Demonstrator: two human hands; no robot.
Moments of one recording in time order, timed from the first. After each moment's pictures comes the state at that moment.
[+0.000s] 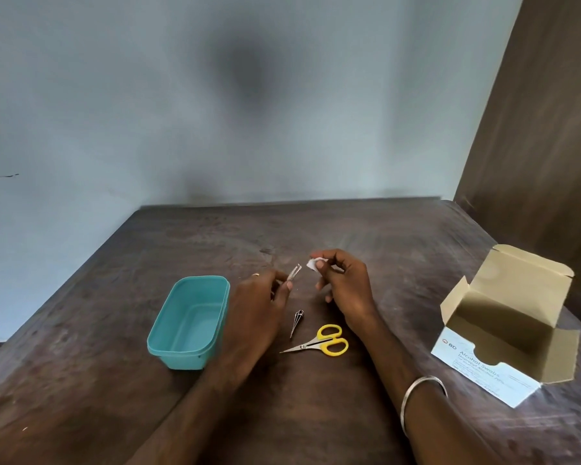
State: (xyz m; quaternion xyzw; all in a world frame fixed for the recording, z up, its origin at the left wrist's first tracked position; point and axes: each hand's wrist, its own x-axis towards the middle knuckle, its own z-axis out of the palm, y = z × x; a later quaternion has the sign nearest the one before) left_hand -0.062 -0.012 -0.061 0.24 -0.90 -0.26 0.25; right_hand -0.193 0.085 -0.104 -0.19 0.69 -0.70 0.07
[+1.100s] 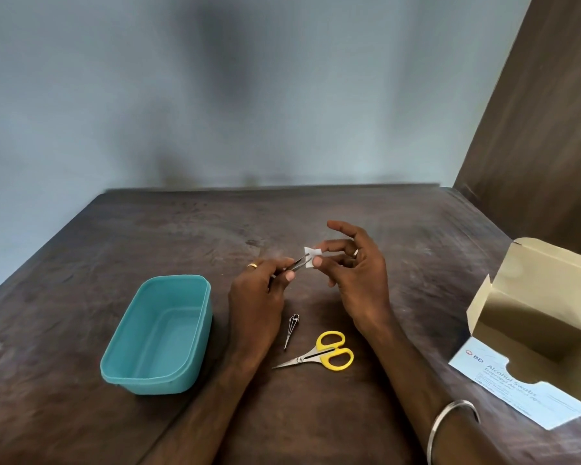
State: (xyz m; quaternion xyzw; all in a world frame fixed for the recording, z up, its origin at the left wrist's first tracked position) left_hand -0.109 -0.031 -0.112 0.17 -0.85 -0.36 0.35; right_hand -0.196 0.090 -0.096 -0.22 0.64 -0.74 0.01
